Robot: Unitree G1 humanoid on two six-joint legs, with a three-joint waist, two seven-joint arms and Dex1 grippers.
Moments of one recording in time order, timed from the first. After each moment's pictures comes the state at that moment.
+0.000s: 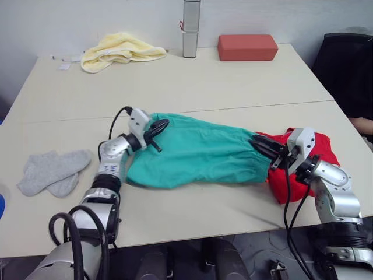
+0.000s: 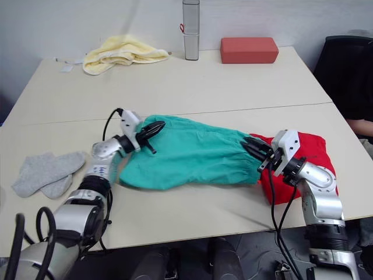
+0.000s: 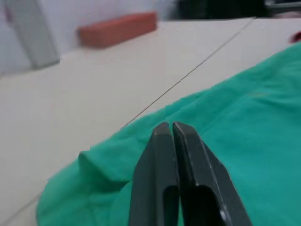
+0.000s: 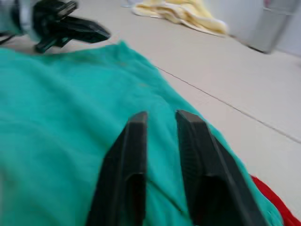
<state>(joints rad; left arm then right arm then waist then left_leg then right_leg) -0.75 0.42 0.06 0.75 -0.21 -0.38 -0.94 -0.24 -0.62 -0.15 -0.02 0.44 0.04 1.03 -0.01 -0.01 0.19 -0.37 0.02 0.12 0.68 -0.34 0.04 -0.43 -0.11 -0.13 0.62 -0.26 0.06</state>
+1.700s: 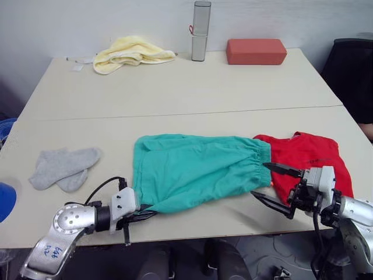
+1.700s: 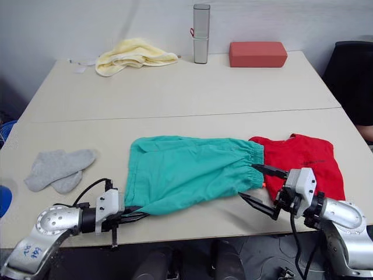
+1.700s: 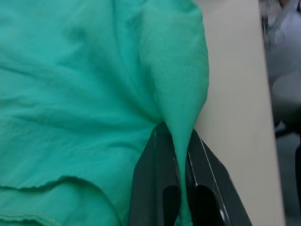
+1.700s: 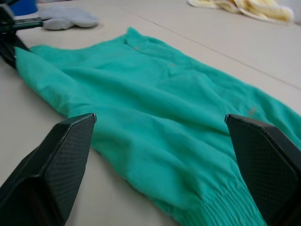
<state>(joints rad) 0.21 0.66 0.04 -0.45 -0.34 0.28 -0.92 0.17 -0.69 -0.30 -0.28 0.64 0.14 1.05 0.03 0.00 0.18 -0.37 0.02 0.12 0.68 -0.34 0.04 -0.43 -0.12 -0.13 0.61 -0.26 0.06</state>
